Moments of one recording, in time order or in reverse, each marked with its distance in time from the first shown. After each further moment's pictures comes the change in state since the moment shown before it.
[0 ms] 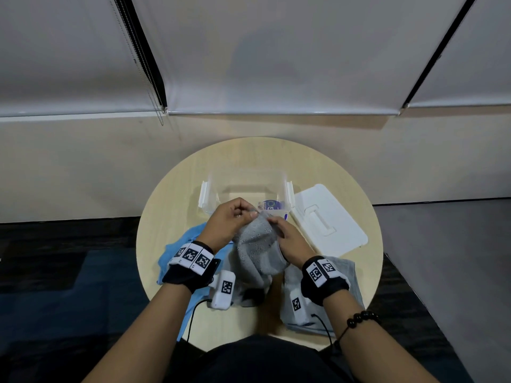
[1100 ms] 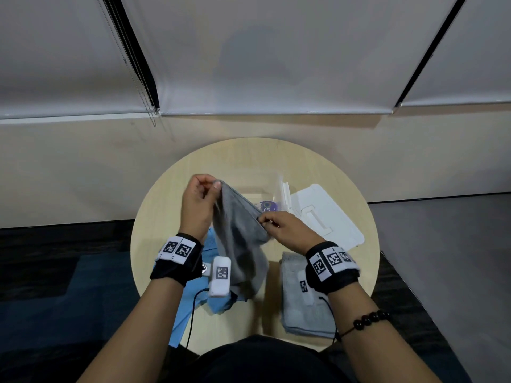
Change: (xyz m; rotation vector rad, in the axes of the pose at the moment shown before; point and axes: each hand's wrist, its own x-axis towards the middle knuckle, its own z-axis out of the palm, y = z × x) left_hand 0.019 0.010 -0.035 -0.207 0.417 0.171; right_hand 0.002 -0.058 -0.024 -0.317 -0.196 -0.104
